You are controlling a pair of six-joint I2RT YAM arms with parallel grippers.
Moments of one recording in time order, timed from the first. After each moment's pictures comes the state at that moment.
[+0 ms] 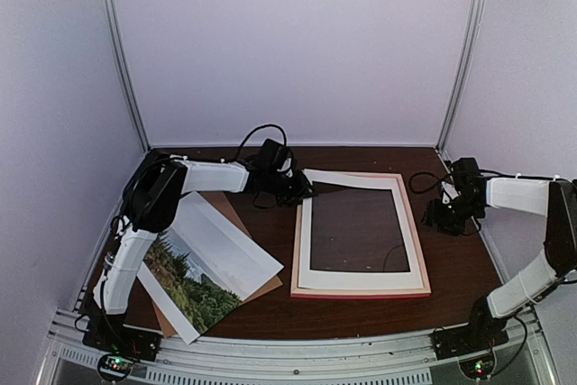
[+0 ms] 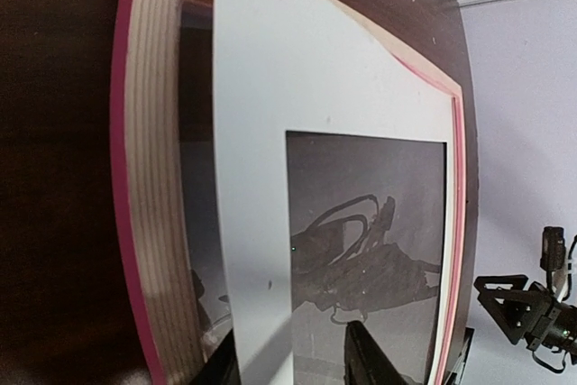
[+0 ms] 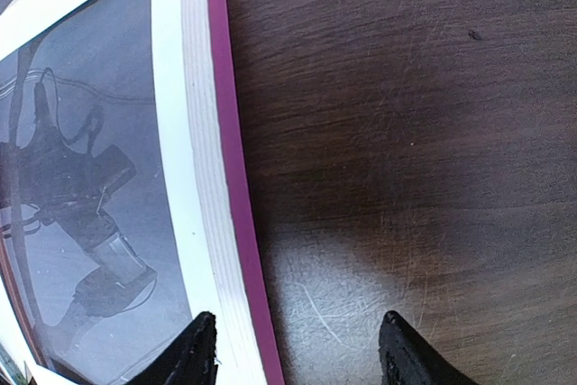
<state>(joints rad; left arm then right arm) -0.71 2.43 1.84 -0.10 0.38 -0.91 0.02 1.43 0.79 -0.48 -0.19 0.34</state>
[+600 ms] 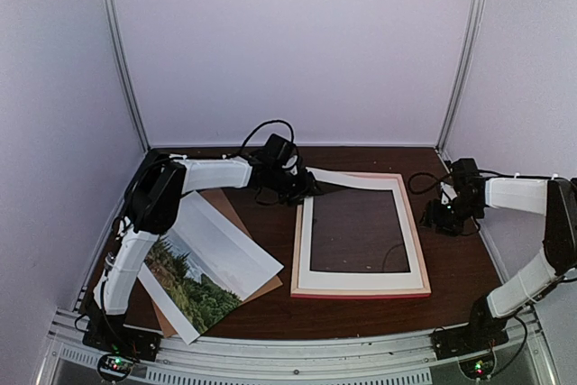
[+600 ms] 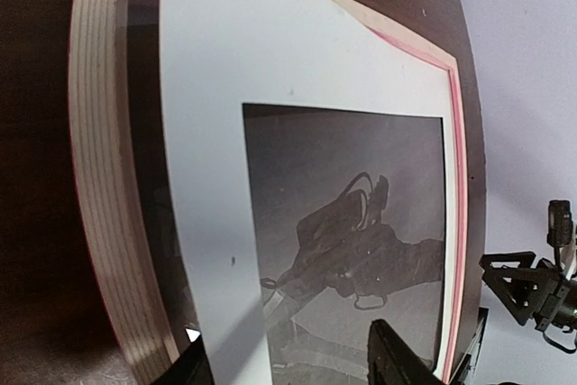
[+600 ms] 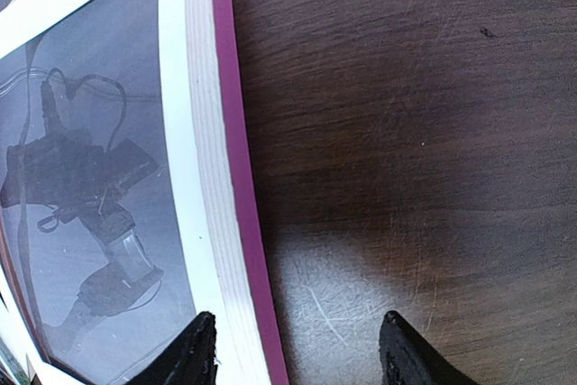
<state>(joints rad) -0.73 2.43 1.91 -0.22 0.38 -0.83 0.02 1.44 0.78 -0.47 -0.20 0.34</state>
